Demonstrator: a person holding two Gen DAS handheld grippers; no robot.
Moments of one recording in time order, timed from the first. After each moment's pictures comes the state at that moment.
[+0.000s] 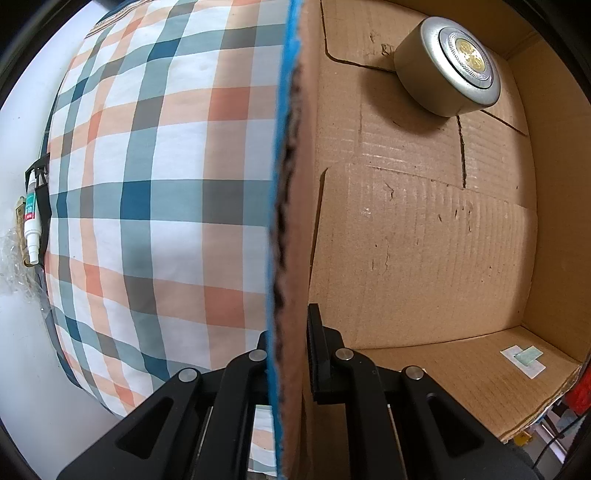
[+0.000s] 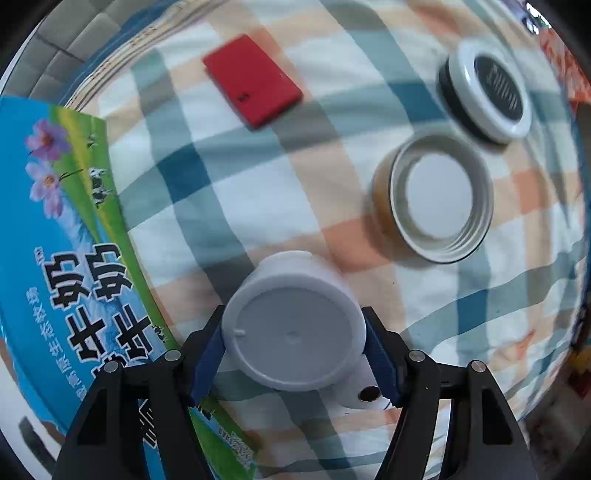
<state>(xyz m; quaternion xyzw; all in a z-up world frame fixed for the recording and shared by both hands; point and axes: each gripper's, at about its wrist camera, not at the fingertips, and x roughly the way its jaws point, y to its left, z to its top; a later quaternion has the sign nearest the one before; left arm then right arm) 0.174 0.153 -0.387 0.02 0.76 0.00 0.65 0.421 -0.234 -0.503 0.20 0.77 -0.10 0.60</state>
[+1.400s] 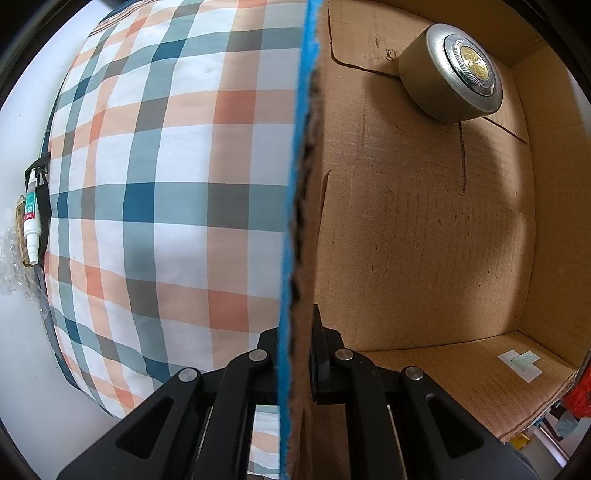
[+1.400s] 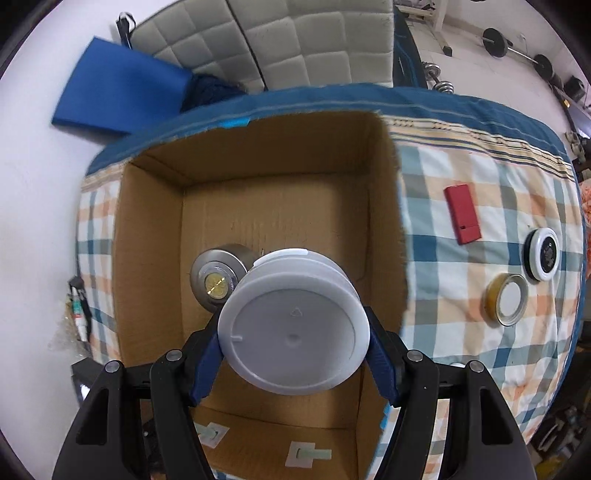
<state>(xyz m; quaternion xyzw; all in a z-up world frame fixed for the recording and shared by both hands) 0.177 0.161 -0.388 0.02 0.76 0.00 0.65 0.423 -0.073 -0.368 0.09 0.71 0.06 0.70</state>
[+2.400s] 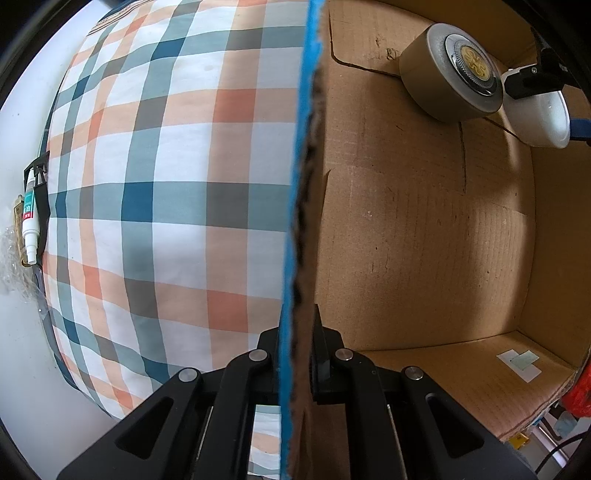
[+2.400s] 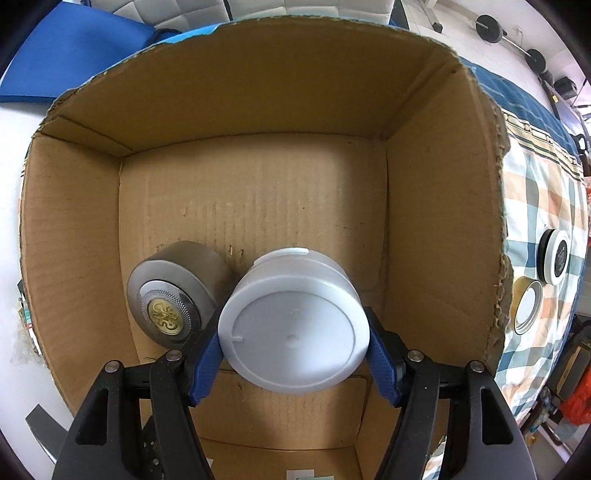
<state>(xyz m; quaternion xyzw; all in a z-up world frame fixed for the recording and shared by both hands) 0.178 0.163 -0.390 0.01 0.76 0.00 0.65 0.453 -0.039 -0.458 0.04 0.76 0.01 0.64</state>
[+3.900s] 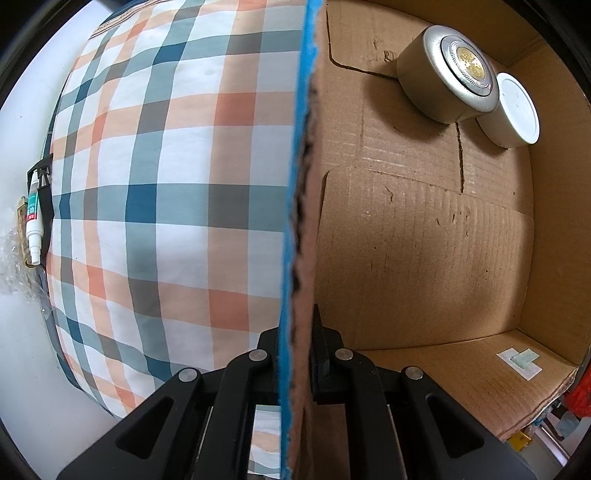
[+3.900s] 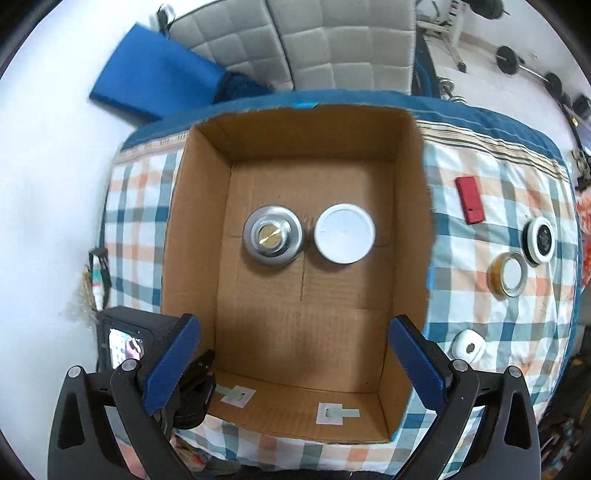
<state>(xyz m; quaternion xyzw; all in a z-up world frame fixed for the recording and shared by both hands) 0.176 0.158 -0.385 0.02 0.76 0.00 0.65 0.364 -0.057 -0.315 0.09 0.69 0.10 0.71</state>
